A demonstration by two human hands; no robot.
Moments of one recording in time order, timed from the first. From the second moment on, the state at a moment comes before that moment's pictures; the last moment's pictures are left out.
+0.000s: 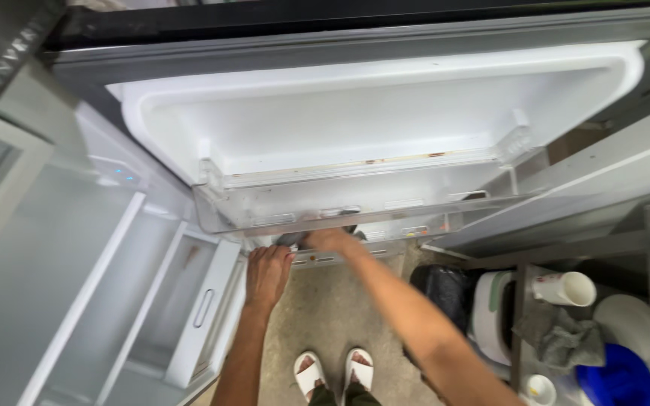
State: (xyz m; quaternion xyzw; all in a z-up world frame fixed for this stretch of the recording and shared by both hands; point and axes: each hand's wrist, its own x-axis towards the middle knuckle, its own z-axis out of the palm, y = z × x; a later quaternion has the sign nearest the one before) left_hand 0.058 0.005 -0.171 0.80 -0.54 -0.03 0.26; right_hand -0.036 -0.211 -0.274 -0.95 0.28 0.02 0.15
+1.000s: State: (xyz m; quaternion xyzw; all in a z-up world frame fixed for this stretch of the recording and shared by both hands) left_hand 0.052 0.026 -0.172 0.78 -0.45 0.01 0.42; right_hand -0.128 -0.237 -0.254 -0.94 0.35 -0.07 0.00
